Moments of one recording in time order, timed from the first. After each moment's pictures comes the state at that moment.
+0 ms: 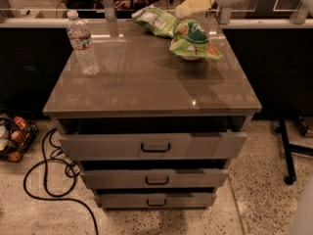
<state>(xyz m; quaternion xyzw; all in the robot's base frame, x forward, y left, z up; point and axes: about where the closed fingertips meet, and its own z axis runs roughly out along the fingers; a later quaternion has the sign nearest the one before) 0.761 -0.154 1.009 -0.26 0.84 0.07 0.47</state>
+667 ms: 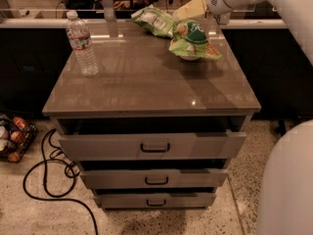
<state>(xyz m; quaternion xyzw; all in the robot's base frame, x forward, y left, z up) 0.808 -0.152 0.975 -0.23 0.85 0.09 0.47</state>
